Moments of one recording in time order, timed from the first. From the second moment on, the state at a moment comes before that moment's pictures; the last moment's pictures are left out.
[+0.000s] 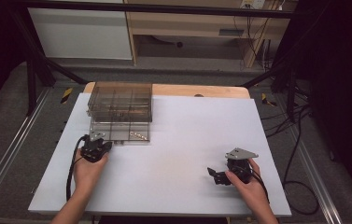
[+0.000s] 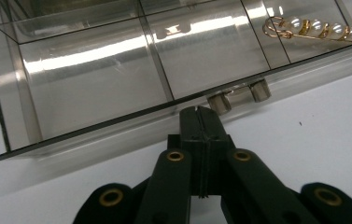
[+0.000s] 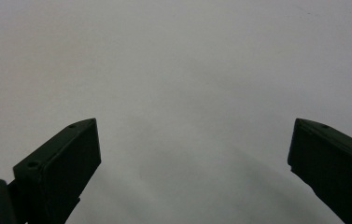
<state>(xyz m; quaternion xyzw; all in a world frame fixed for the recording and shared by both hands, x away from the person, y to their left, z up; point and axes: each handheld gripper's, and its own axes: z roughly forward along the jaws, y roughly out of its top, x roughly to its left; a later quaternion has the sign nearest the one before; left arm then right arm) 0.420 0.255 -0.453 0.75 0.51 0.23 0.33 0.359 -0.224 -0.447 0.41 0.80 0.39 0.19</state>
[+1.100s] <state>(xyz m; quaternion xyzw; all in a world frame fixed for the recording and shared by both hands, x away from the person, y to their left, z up) 0.426 0.255 -0.453 0.75 0.52 0.23 0.34 0.359 -0.223 -0.448 0.41 0.80 0.39 0.18</state>
